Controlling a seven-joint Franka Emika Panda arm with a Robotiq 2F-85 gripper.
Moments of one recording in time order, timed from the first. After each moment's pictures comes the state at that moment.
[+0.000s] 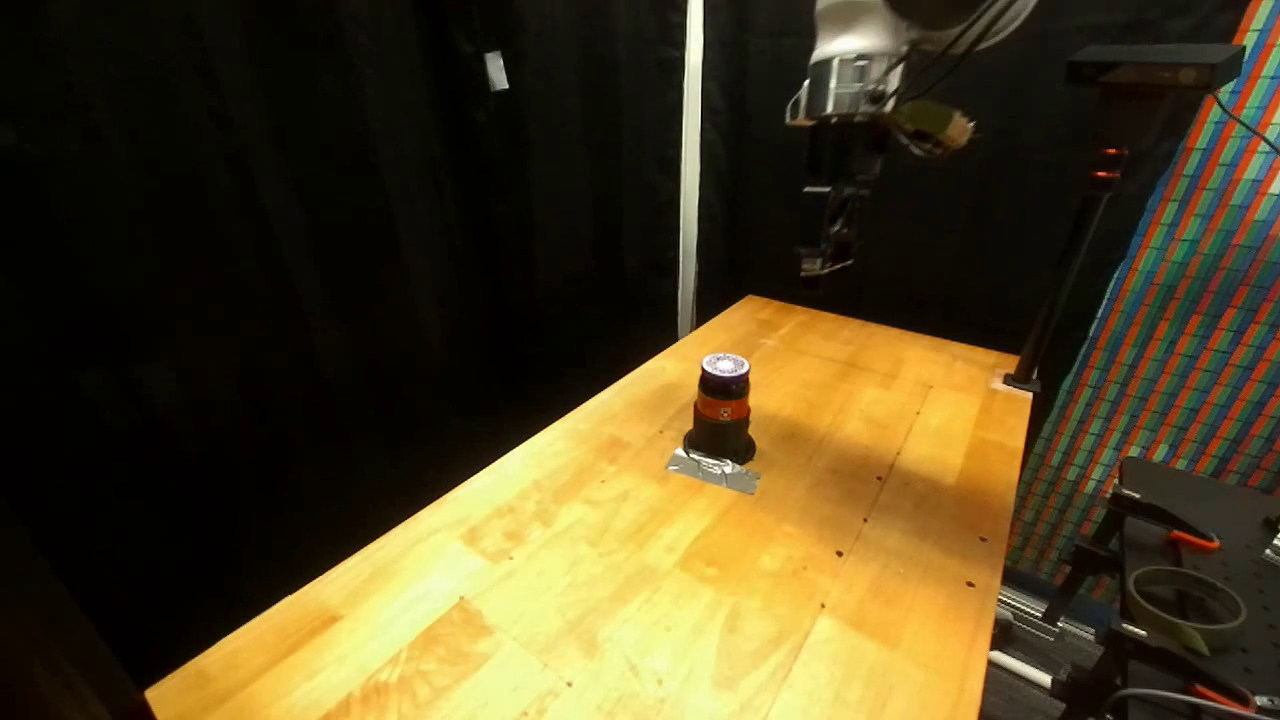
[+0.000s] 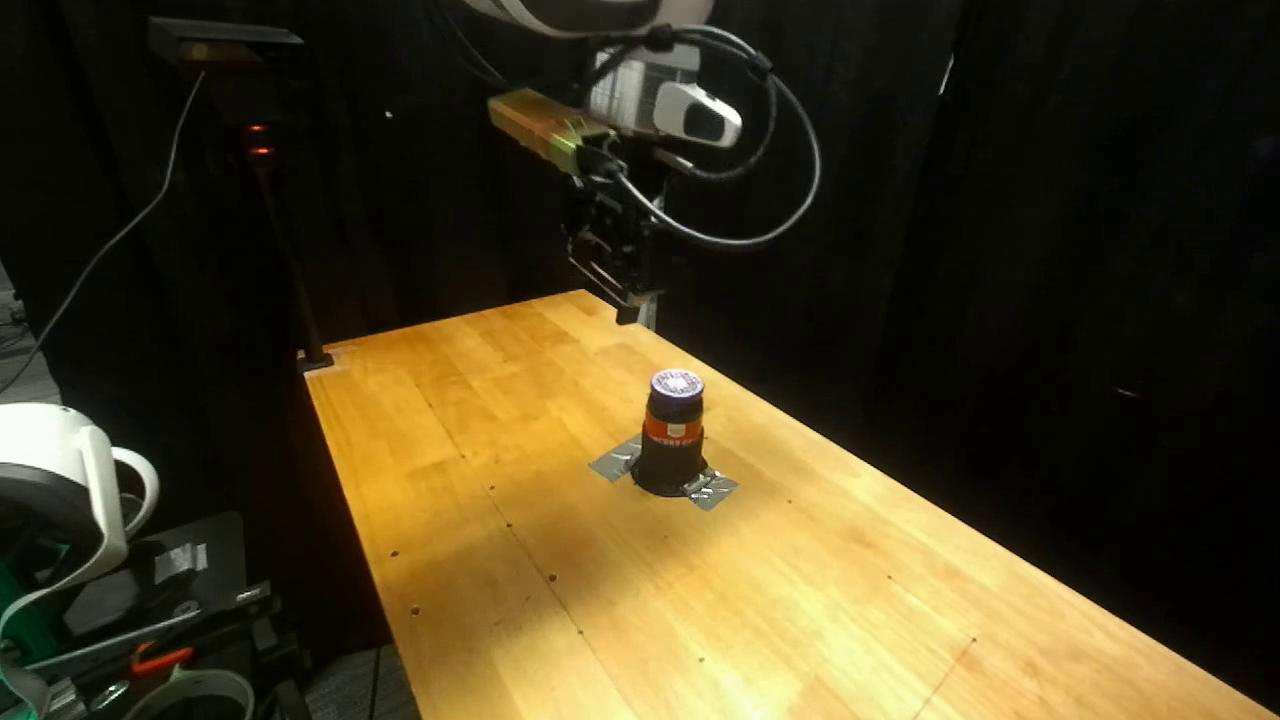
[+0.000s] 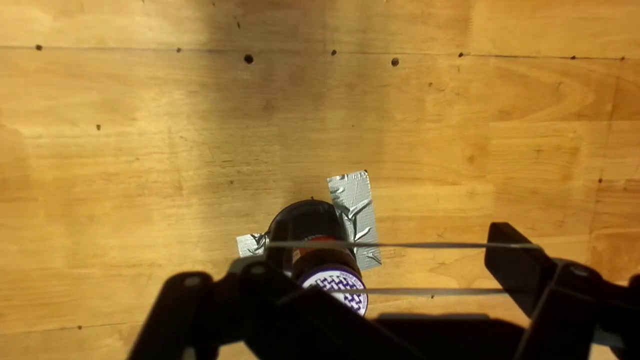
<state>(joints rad) 0.06 0.13 0.07 -1.95 0.14 2.01 -0.02</state>
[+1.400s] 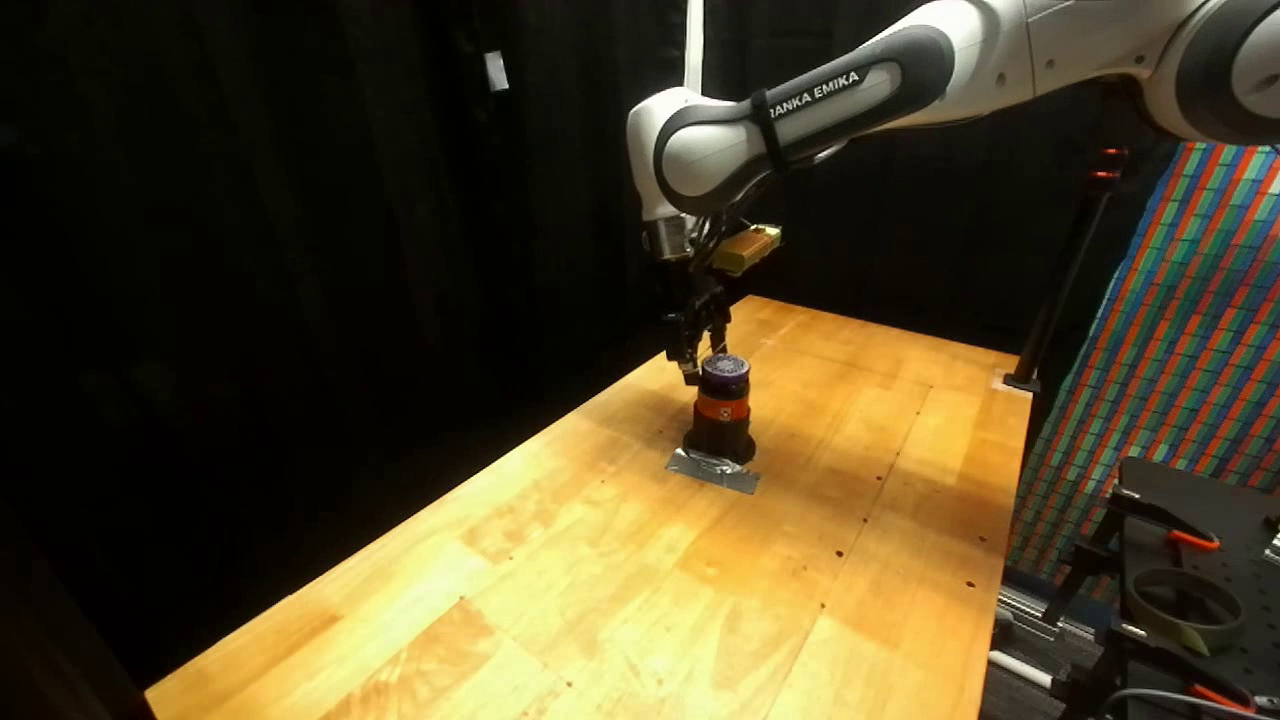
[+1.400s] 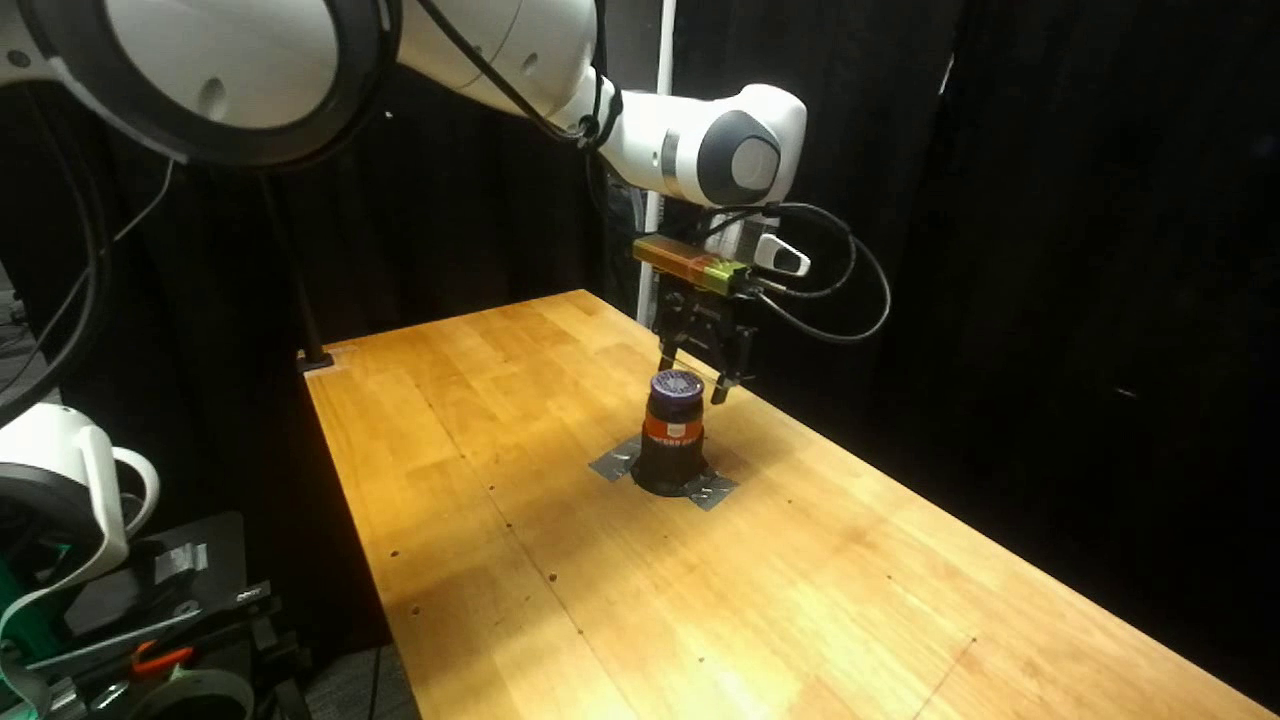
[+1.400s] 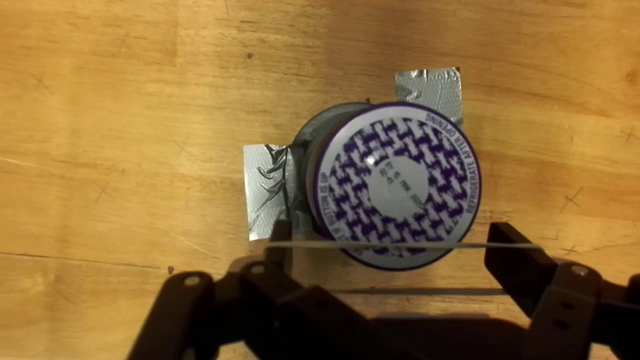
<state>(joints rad) 0.14 0.91 0.04 -1.06 -0.04 1.73 0.00</state>
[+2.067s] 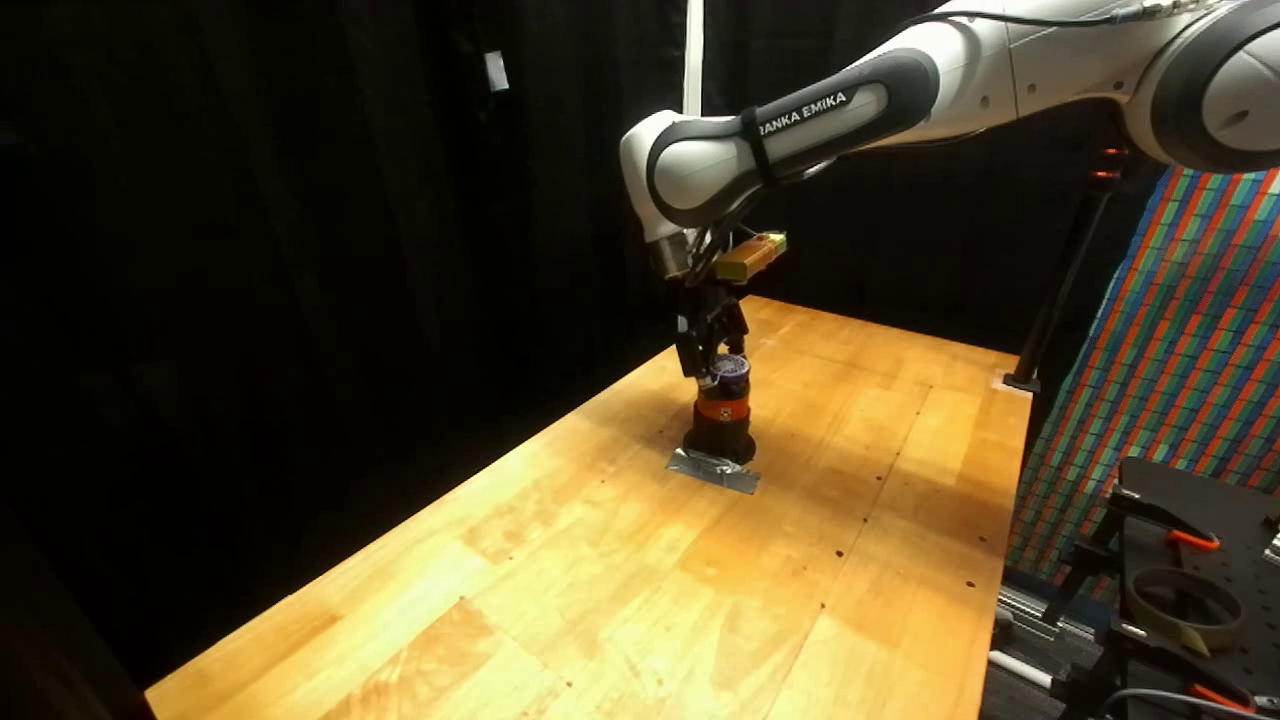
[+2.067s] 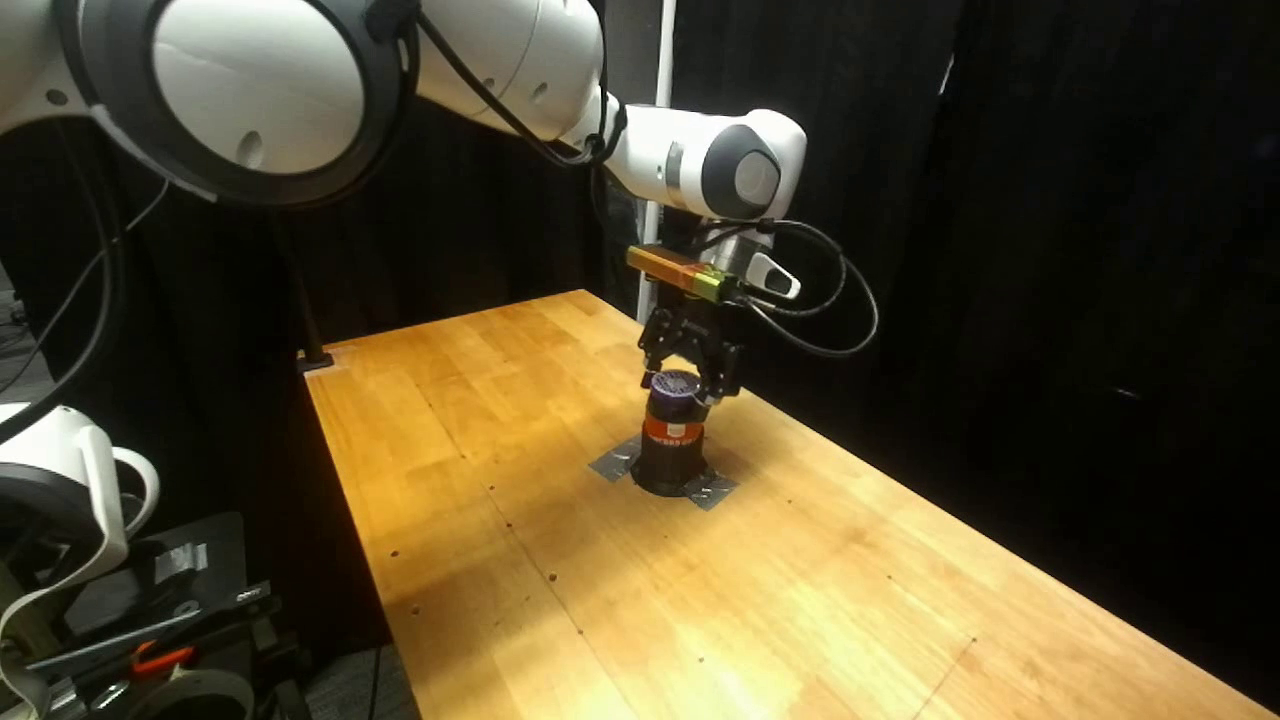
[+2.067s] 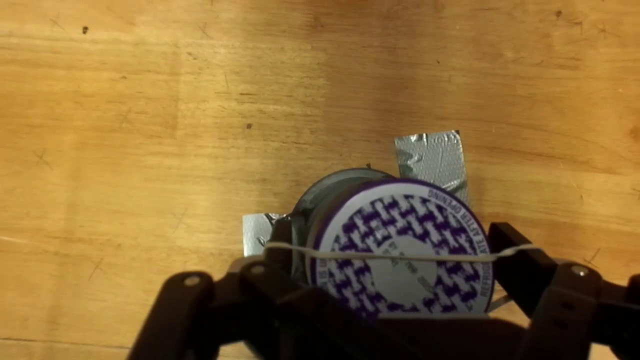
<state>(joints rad) 0.14 0.97 0.04 -0.99 -0.04 1.57 0.03</state>
